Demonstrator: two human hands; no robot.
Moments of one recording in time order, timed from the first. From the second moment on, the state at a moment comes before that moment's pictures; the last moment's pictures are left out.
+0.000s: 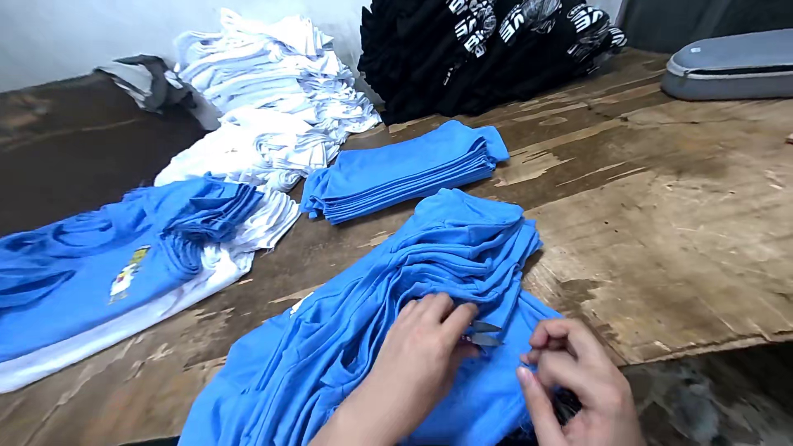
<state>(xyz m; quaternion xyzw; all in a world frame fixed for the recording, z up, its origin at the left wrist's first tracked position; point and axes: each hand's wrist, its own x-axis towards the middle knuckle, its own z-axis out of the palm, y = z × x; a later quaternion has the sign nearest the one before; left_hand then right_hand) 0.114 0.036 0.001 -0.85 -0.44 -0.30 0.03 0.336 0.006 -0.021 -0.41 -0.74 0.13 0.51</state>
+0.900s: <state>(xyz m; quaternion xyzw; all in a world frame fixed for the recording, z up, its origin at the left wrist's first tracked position) 0.075 0.044 0.013 -0.86 -0.43 -0.27 -0.08 0.300 0.006 -0.017 -0.54 -0.76 -0.01 0.37</state>
